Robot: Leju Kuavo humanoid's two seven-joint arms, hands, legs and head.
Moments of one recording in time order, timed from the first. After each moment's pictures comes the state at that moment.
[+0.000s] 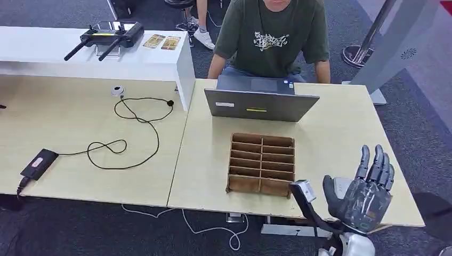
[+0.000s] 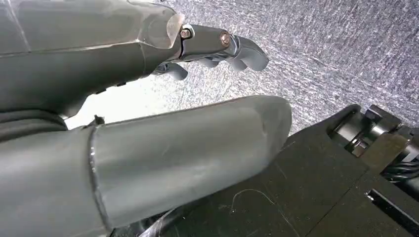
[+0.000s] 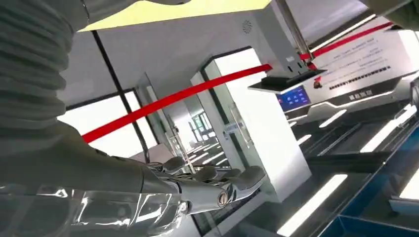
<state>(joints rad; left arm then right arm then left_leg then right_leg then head) -0.16 -0.26 0.10 -0.25 -1.12 0.08 0.20 0.10 0.14 0.01 -1.68 1.54 -0.63 0.16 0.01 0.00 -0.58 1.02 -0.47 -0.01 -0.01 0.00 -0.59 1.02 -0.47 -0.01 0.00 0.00</state>
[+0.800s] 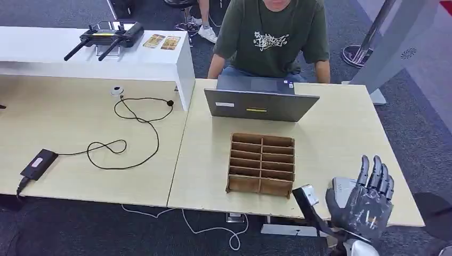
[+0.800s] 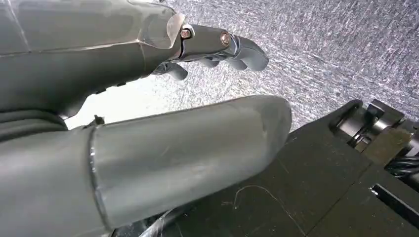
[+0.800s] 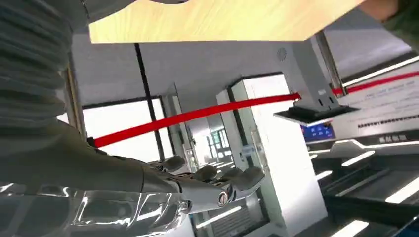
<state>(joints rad) -0.16 -0.26 0.10 -0.25 -1.12 0.07 0.20 0.15 -0.03 0.18 -1.77 1.54 -0.41 0.46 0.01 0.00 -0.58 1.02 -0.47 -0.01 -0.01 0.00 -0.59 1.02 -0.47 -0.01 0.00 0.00</state>
